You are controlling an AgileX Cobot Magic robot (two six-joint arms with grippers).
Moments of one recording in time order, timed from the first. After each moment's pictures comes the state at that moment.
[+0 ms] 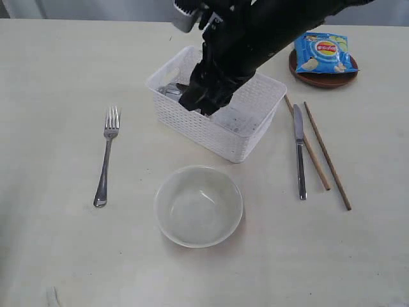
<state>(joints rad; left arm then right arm) -0.09 0.00 0.00 0.15 0.35 -0.08 0.56 1.70 -1.25 0.58 0.78 -1.06</state>
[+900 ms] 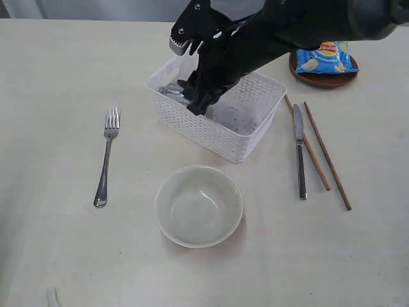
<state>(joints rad) -0.09 0.00 0.00 0.15 0.35 -0.08 0.56 1.90 -1.25 0.59 0.40 -1.12</state>
